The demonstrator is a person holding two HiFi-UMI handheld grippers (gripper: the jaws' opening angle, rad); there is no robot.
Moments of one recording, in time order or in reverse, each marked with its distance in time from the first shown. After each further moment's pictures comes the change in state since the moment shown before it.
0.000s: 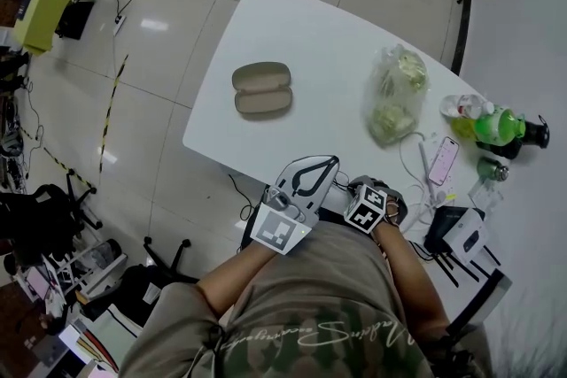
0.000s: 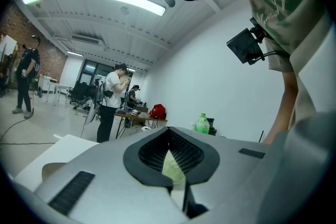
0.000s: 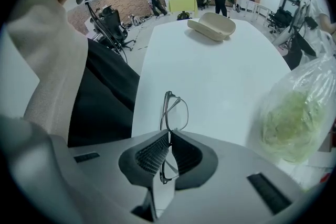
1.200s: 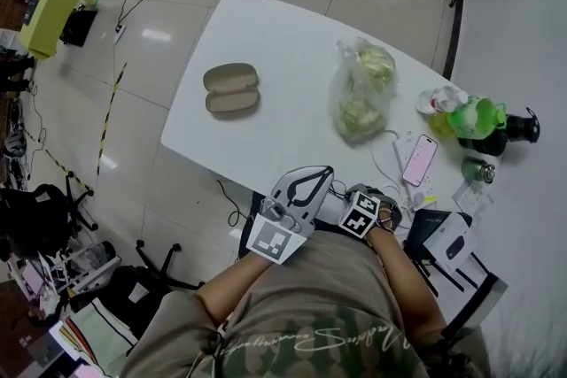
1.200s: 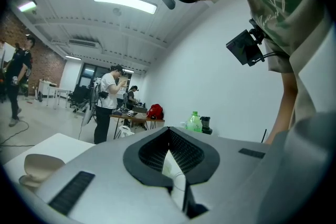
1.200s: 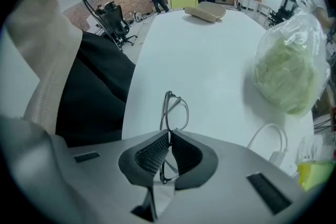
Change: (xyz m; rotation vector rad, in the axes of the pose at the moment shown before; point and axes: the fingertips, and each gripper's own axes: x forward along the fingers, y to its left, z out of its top) left arm 0.050 -0.089 -0.009 0.045 0.020 0.018; right arm 0.005 -0.009 -0.097 -0.024 0.006 -0.002
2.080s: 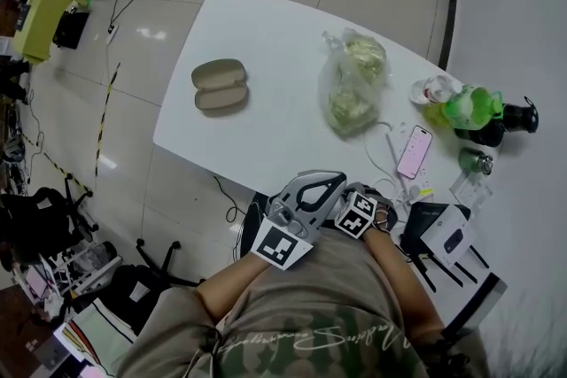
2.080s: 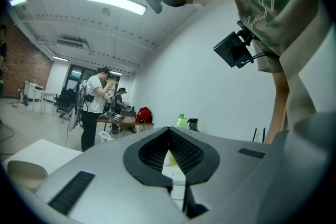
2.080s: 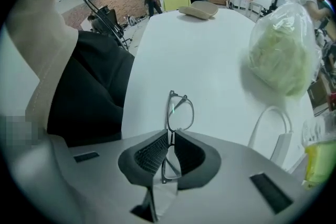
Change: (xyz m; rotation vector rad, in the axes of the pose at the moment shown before) left arm 0.021 -0.041 0.007 -0.022 -0.032 -0.095; right arm 0.007 0.005 -0.016 0.069 -0.028 -0.022
